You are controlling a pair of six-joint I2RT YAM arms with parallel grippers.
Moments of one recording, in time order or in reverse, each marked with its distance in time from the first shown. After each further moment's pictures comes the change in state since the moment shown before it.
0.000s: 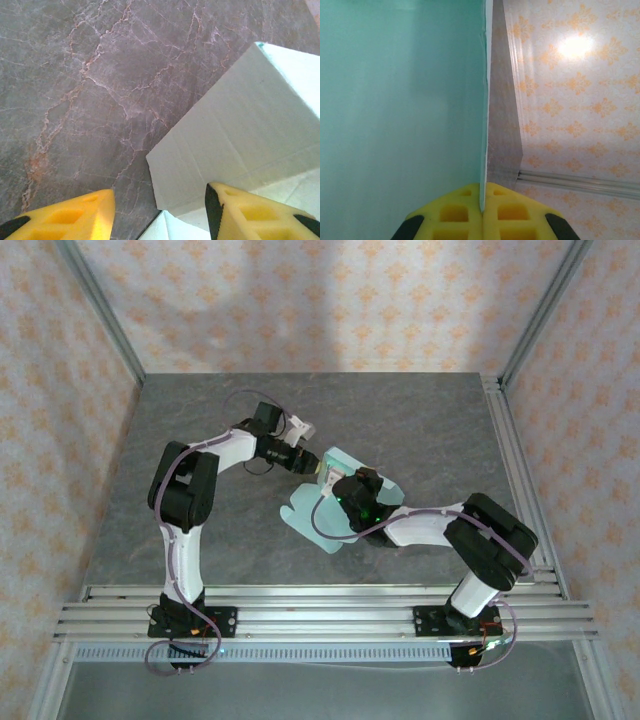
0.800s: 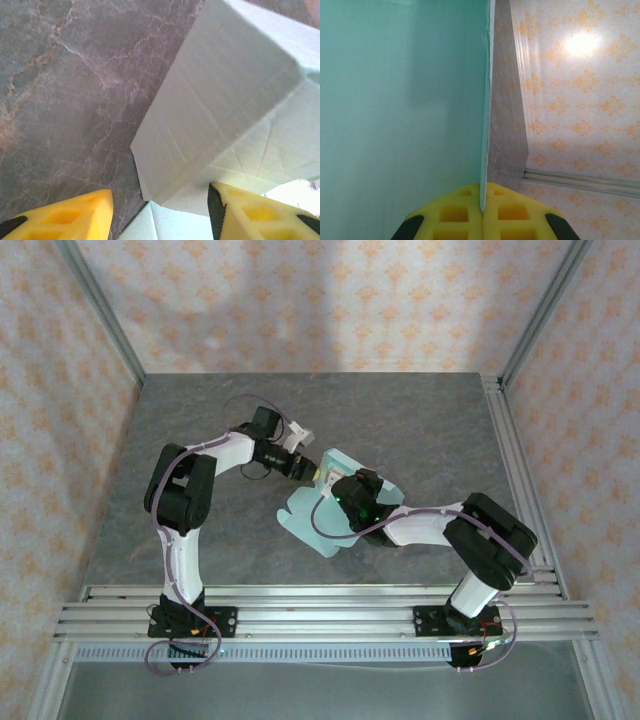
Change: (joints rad) left arm 0.000 -0.036 -0.052 -0.052 0.032 0.054; right arm 0.000 0.005 0.007 -0.033 -0.005 0.032
